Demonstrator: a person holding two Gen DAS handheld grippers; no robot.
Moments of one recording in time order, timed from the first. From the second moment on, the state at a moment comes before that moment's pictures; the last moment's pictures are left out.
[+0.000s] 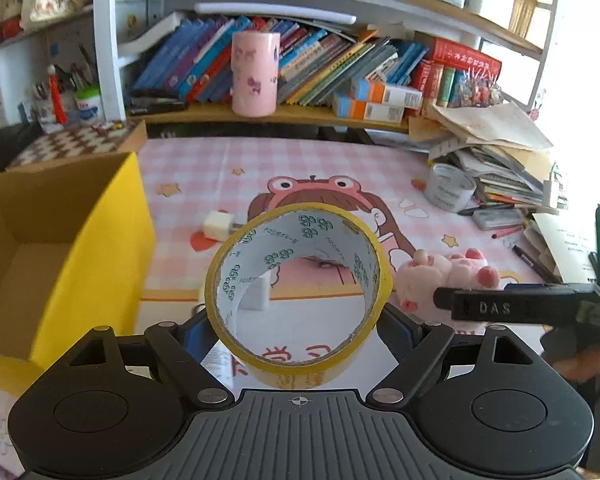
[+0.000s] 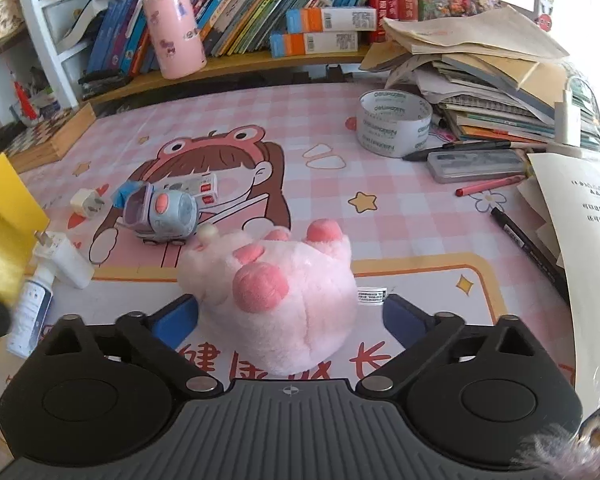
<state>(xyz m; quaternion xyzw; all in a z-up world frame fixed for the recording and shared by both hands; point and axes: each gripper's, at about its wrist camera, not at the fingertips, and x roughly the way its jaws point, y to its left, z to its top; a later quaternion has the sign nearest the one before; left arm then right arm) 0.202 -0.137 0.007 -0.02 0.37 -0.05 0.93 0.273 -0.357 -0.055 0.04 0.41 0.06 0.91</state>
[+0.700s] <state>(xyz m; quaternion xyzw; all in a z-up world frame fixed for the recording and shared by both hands) 0.177 -0.130 0.010 -0.02 0.38 -0.02 0.93 0.299 -0.349 -0.067 0.03 0.40 0.11 0.91</state>
